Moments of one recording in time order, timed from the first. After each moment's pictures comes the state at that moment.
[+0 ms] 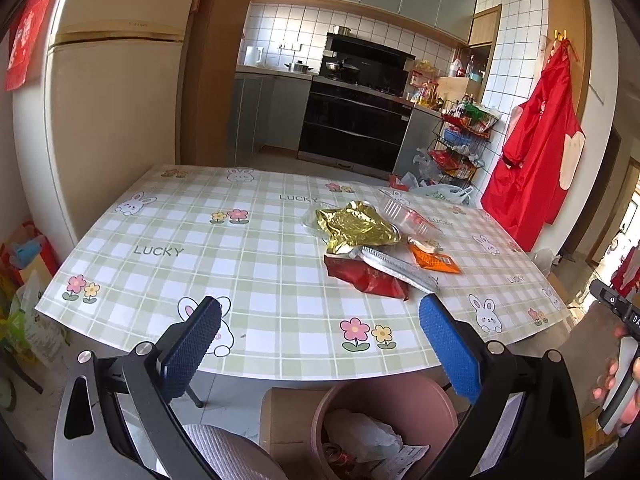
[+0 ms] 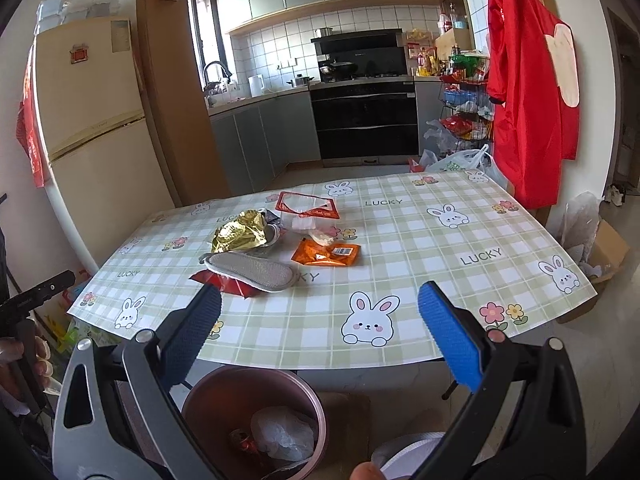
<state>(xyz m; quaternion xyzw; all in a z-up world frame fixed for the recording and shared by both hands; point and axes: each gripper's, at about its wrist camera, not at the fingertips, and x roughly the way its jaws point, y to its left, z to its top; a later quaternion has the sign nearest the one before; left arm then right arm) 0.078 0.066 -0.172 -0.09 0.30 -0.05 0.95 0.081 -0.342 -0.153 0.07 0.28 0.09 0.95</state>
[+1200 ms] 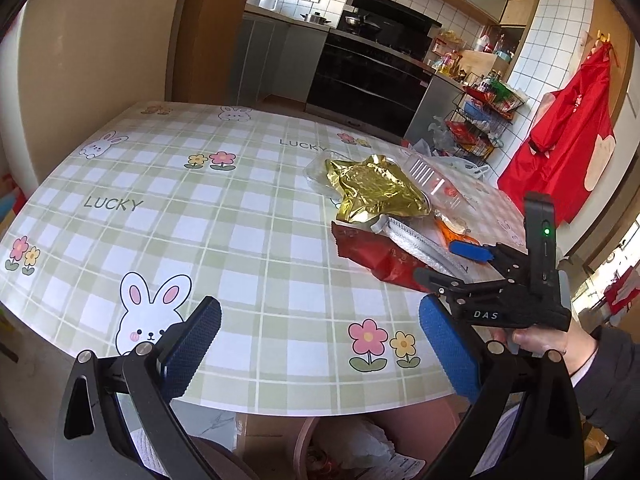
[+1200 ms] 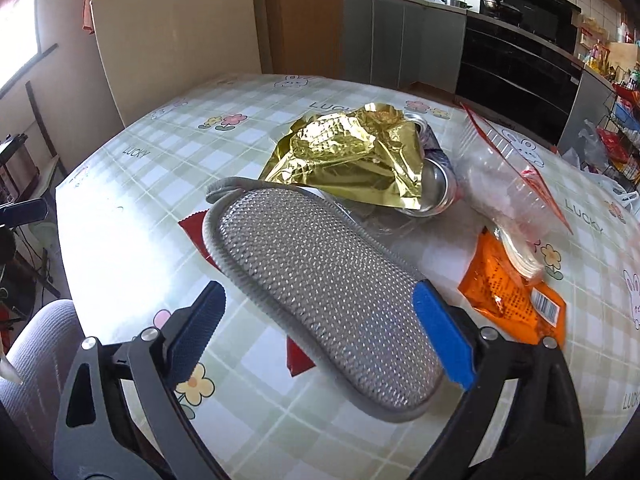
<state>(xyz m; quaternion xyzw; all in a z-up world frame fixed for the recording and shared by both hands) 0.171 0.062 -0.242 -0.13 0.38 -0.04 0.92 0.320 -0.158 -0.294 -0.09 0.41 0.31 0.85</state>
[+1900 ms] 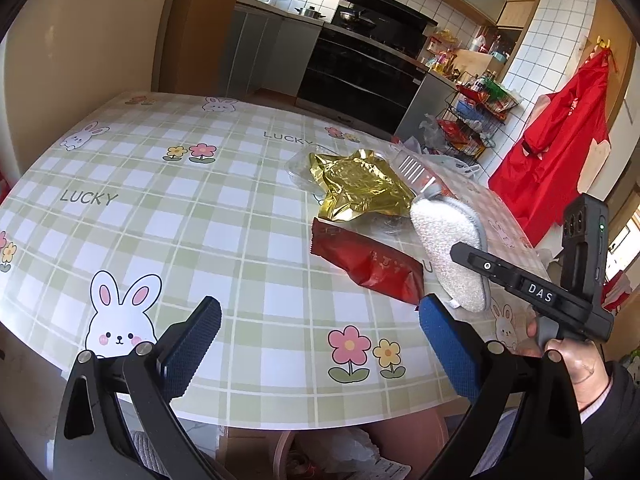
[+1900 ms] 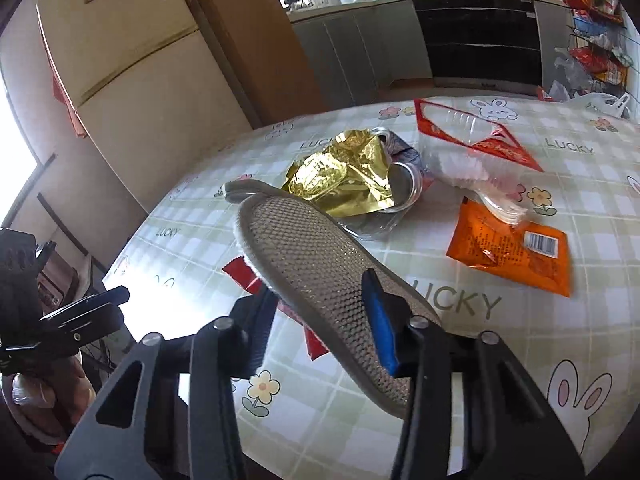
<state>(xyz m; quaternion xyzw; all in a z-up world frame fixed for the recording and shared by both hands) 0.185 0.049 -0.249 -0.15 0.38 -0.06 0.91 0.286 -0.219 -0.255 0.09 0.38 0.29 0.87</state>
